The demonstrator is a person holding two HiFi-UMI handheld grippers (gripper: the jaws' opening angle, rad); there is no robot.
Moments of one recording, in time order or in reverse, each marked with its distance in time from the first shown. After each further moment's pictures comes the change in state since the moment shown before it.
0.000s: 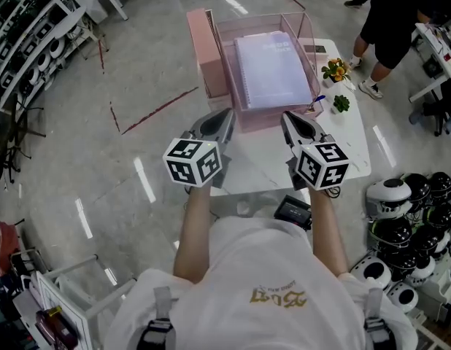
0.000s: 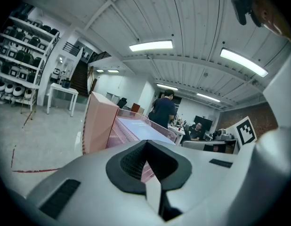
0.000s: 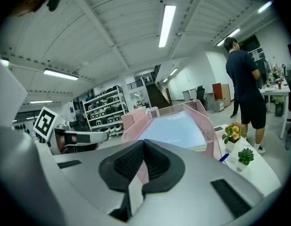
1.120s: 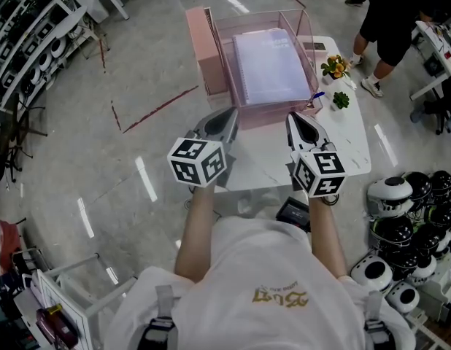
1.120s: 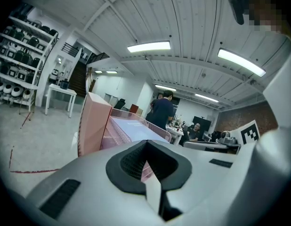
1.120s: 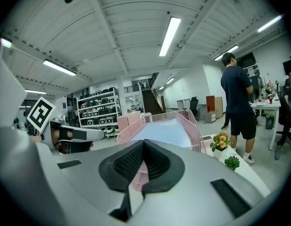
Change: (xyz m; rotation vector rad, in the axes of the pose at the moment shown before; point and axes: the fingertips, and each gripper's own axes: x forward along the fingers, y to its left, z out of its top) left arm 0.002 -0.018 -0.005 0.011 -0.012 -0.013; right arm -0.023 -0.006 0.000 -0.088 -0.078 -0.109
